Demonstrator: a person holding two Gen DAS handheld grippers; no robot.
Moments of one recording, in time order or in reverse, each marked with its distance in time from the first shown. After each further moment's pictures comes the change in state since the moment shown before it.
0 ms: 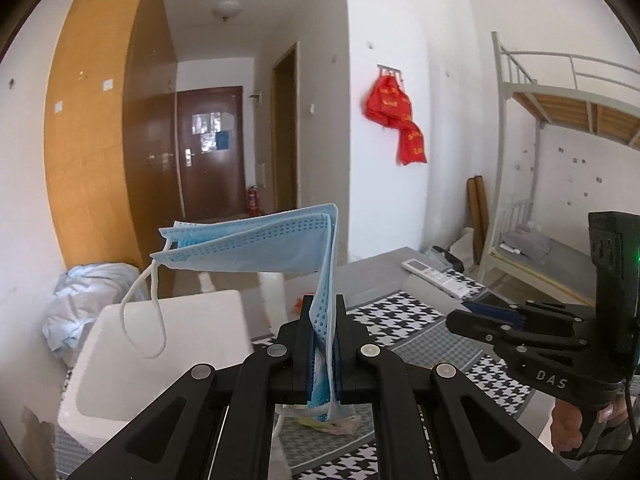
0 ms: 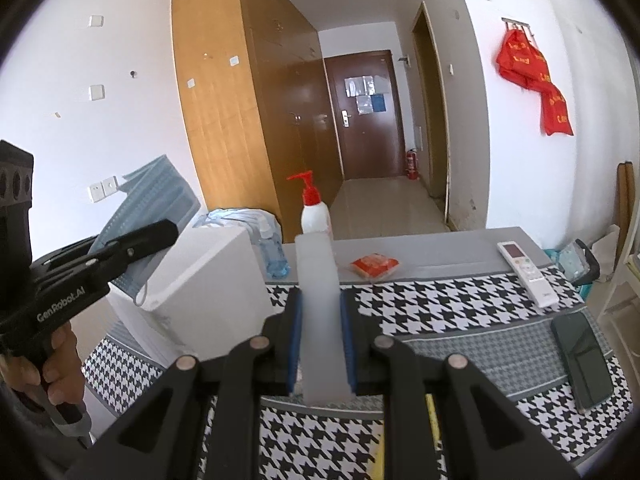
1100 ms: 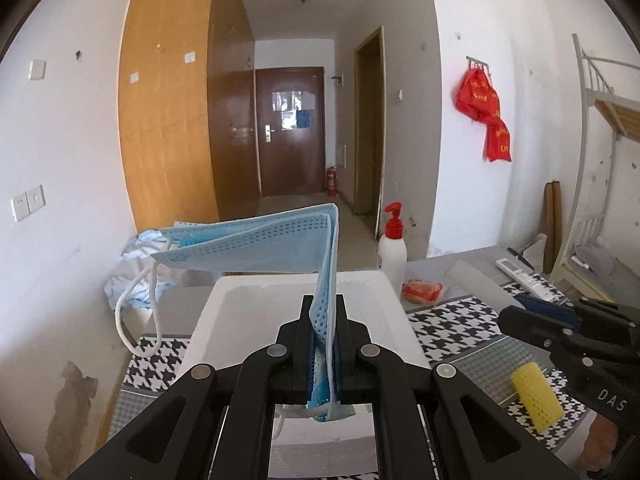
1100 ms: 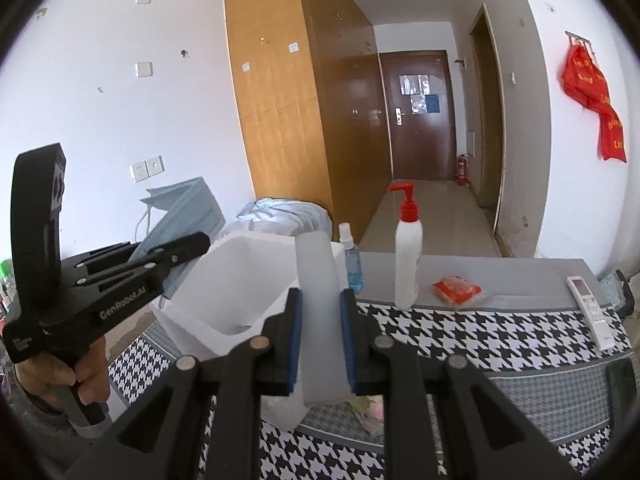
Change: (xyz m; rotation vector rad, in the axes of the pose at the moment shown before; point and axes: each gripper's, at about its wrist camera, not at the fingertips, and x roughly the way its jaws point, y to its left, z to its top) left arm -0.003 0.078 -0.005 -0.107 0.072 0.270; right arm 0.044 0.074 0.025 -0.104 0.033 0.153
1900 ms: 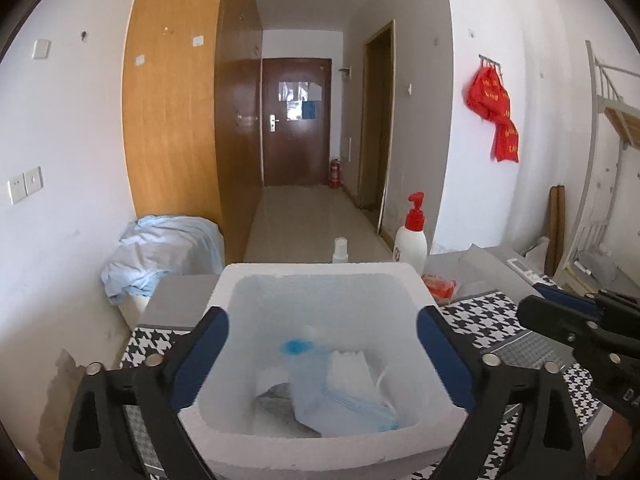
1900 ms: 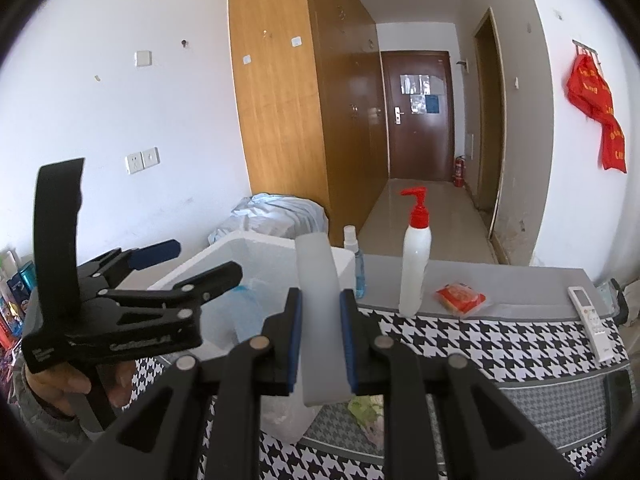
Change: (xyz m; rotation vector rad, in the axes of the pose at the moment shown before) left arm 0.017 0.020 -0.003 -0.043 0.019 0.001; right arm 0.019 0.019 0.010 -0.030 0.018 -0.031
